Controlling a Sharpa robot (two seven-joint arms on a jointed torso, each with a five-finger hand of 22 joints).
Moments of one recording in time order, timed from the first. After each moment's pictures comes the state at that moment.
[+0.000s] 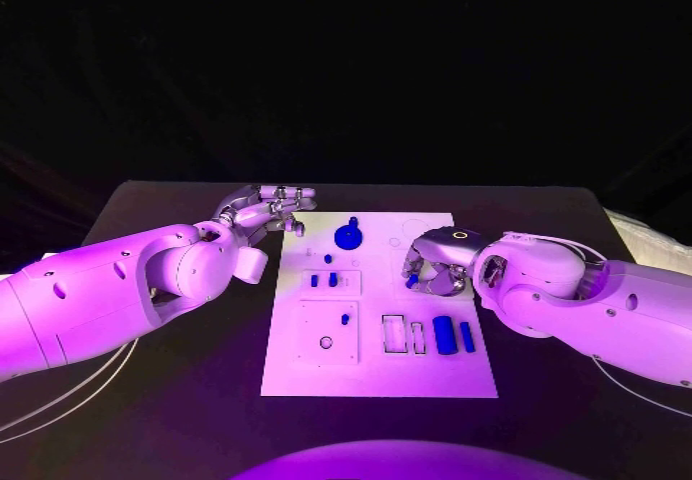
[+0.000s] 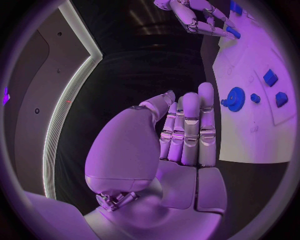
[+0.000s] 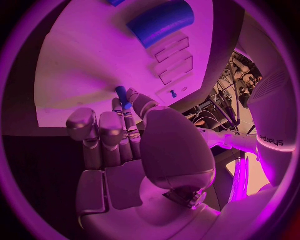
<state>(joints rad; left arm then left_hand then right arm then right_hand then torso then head) 1.15 -0.84 -0.02 1.48 0.00 -0.22 0.27 1.39 -0.15 0.46 -0.01 0.10 1.05 0.18 0.09 0.07 1.16 0.10 0.16 0.09 1.20 0.02 1.01 0.51 0.17 1.22 0.11 0.52 0.97 1.11 -0.89 -0.01 1.69 -1.72 -0.09 -0.22 1.37 -0.09 0.36 -0.04 0.11 1.12 0.14 0.08 0.07 1.12 0.08 0.13 0.06 1.46 0.01 1.10 0.92 0.12 1.25 0.11 1.23 0.95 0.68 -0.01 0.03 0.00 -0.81</state>
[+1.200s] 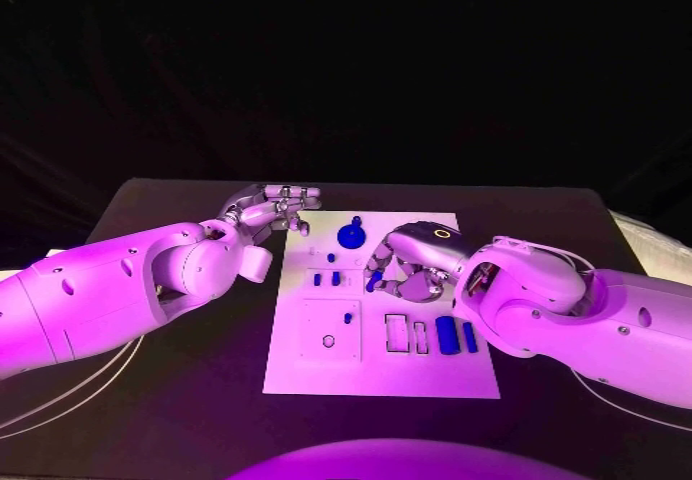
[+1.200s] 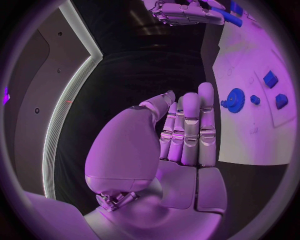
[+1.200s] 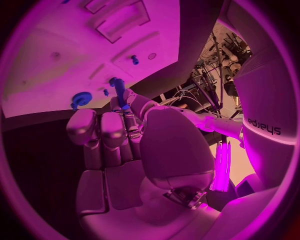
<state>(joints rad) 1.15 -0.83 -0.02 1.47 0.00 -0.22 0.27 1.39 -0.15 0.46 -0.01 0.10 1.04 0.18 0.09 0.07 1.16 0.10 0.16 0.09 1.20 0.02 1.01 0.51 0.17 1.22 0.11 0.51 0.97 1.11 -0.86 -0.01 1.86 -1.65 -0.25 -0.20 1.39 -0.05 0.48 -0.07 0.05 1.17 0.13 0.09 0.08 1.18 0.10 0.13 0.07 1.47 -0.01 1.11 0.93 0.12 1.26 0.09 1.25 0.98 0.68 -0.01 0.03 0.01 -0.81</state>
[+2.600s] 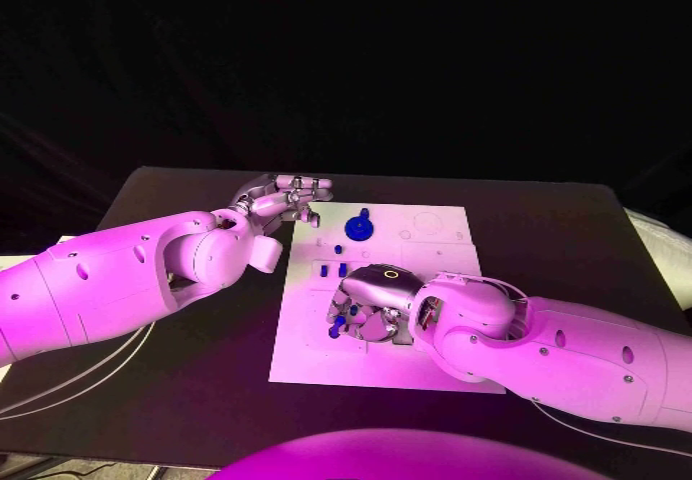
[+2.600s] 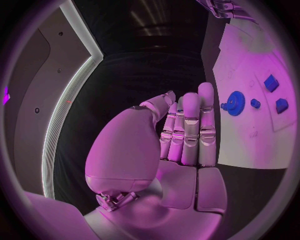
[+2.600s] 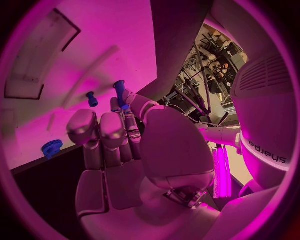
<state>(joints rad) 1.15 -0.83 -0.02 1.48 0.00 -0.21 0.27 1.40 -0.14 0.46 -0.01 0.10 1.04 0.18 0.09 0.07 1.15 0.11 0.16 0.09 1.20 0.02 1.01 0.51 0.17 1.22 0.11 0.51 0.97 0.99 -0.67 -0.03 1.73 -1.65 -0.17 -0.13 1.39 -0.05 0.50 -0.08 0.05 1.17 0.13 0.08 0.08 1.18 0.10 0.12 0.07 1.47 -0.01 1.12 0.93 0.12 1.26 0.09 1.25 0.98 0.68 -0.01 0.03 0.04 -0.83</state>
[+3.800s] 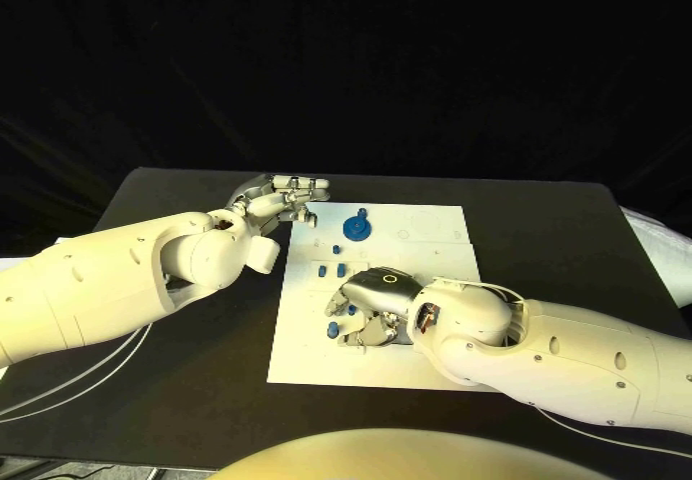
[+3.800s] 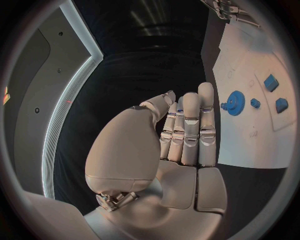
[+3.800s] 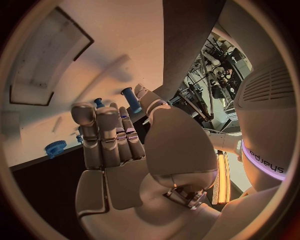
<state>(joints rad) 1.15 -0.83 -0.02 1.48 0.00 -0.21 0.27 1.40 -0.14 0.46 -0.01 0.10 1.04 0.18 0.09 0.07 1.15 0.11 0.16 0.09 1.20 0.02 1.01 0.51 0.17 1.22 0.11 0.51 0.97 0.98 -0.67 -0.04 1.72 -1.72 -0.18 -0.15 1.28 -0.15 0.27 -0.02 0.13 0.98 0.19 0.07 0.07 0.97 0.13 0.11 0.07 1.40 0.03 1.03 0.78 0.14 1.15 0.14 1.15 0.82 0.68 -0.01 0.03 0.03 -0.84</state>
